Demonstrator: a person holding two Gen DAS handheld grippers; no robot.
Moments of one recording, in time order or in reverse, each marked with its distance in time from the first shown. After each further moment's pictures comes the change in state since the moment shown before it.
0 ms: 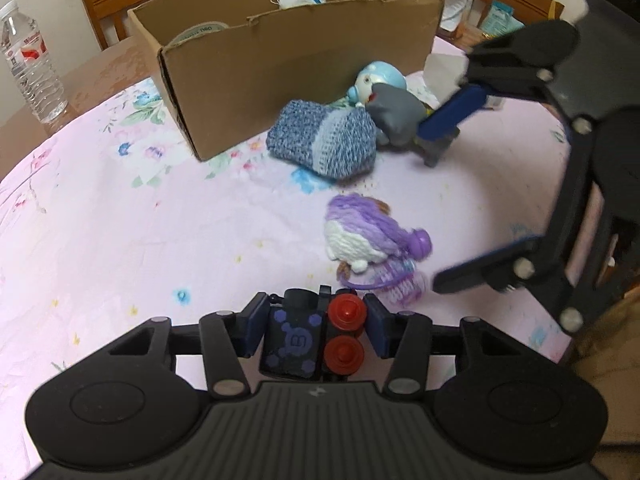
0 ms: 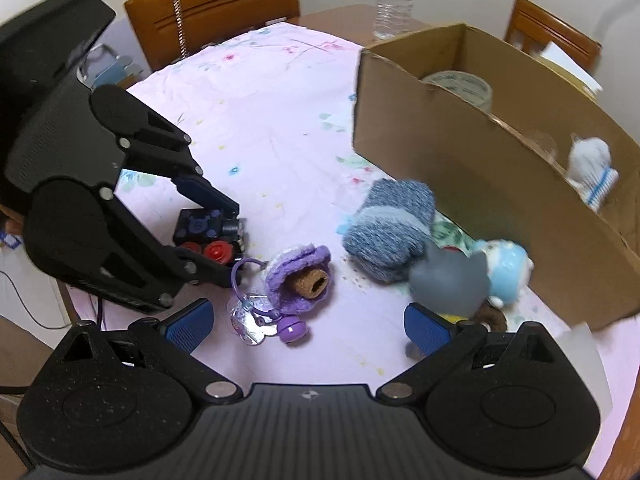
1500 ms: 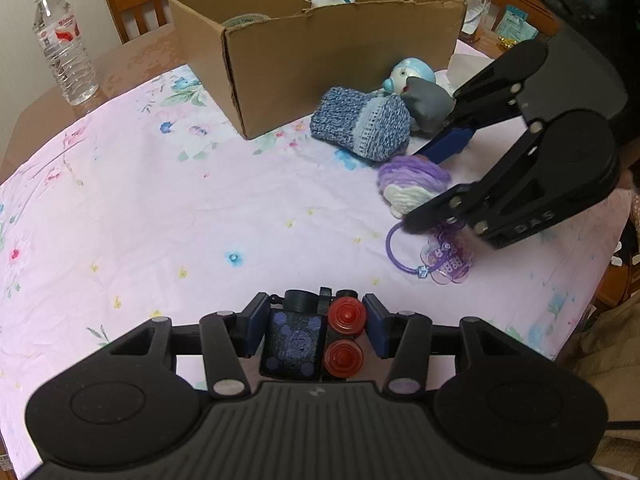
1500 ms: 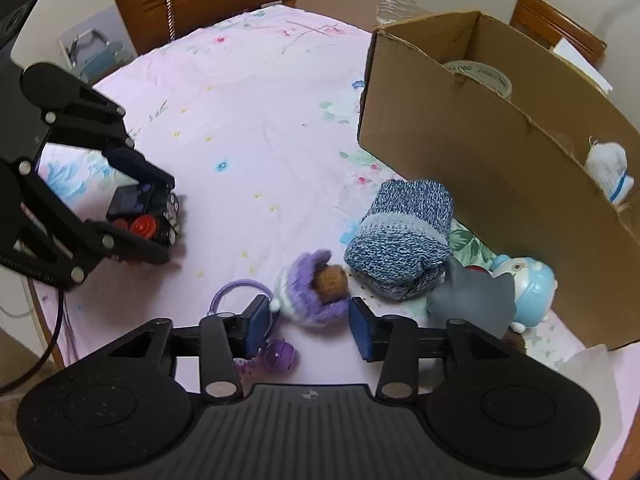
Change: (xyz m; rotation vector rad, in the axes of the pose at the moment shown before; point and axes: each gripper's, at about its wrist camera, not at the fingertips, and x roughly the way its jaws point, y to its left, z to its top) left arm -0.018 0.023 -0.014 -0.030 -0.005 0.029; right arm 0.035 0.001 0.008 0.035 0.034 -0.033
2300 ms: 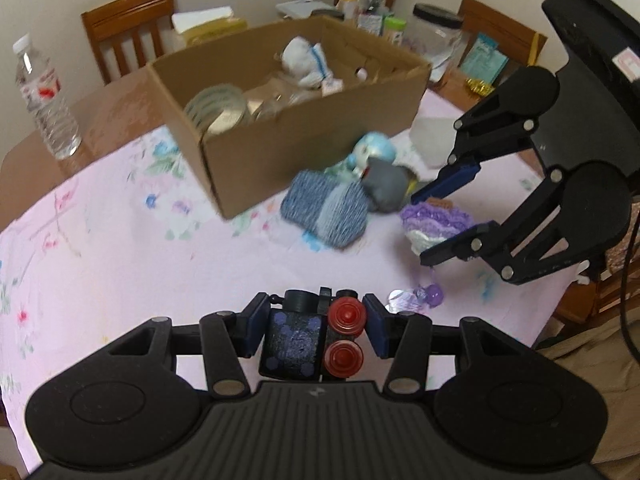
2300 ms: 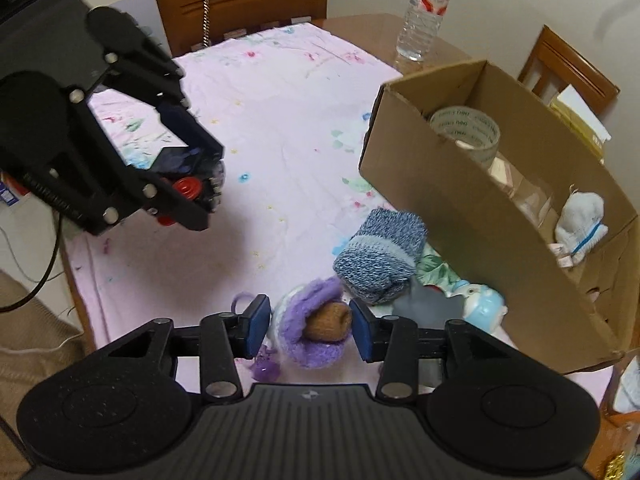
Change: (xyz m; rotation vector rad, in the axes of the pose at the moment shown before) left arm -0.046 -0.006 0.060 0.029 -0.055 -0.081; right arm -0.064 0.000 0.007 -0.159 0.001 -0.008
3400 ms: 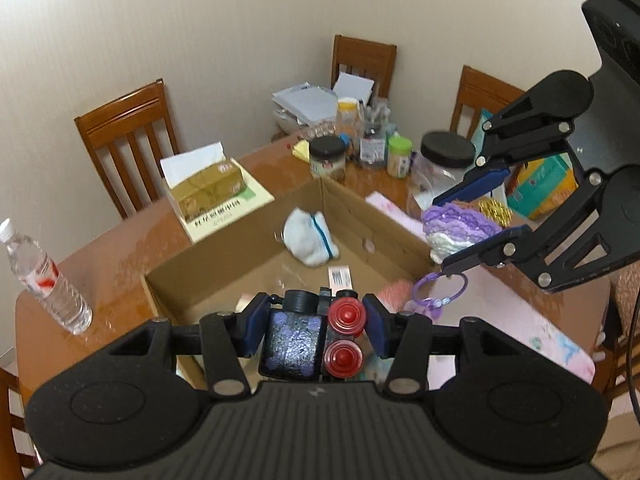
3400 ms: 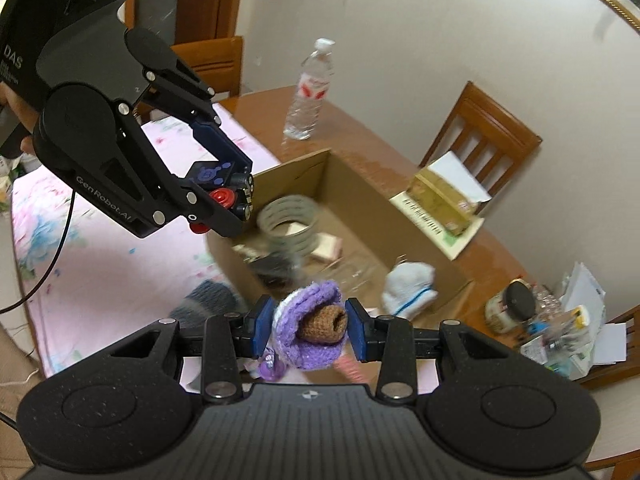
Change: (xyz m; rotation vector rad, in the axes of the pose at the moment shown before) left arm -0.009 -0.011 0.182 0.073 -0.195 0.054; right arm -0.125 -0.139 0.032 -0.010 -0.149 -0.167
